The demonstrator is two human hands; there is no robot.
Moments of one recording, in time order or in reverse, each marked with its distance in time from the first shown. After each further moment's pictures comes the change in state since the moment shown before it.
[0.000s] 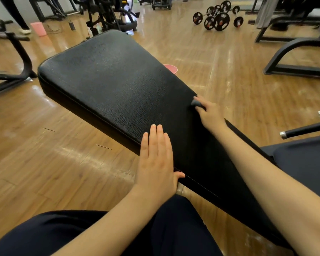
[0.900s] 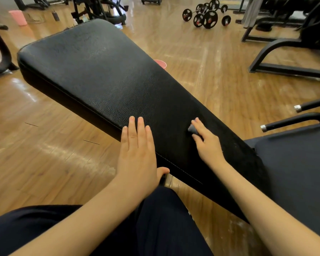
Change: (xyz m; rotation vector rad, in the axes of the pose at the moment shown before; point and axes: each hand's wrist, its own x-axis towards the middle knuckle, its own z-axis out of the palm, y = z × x) left_hand -0.008 -0.003 -0.031 -0.031 -0.288 -0.050; right_hand -0.117 0.011 -0.007 -0.033 0.033 0.053
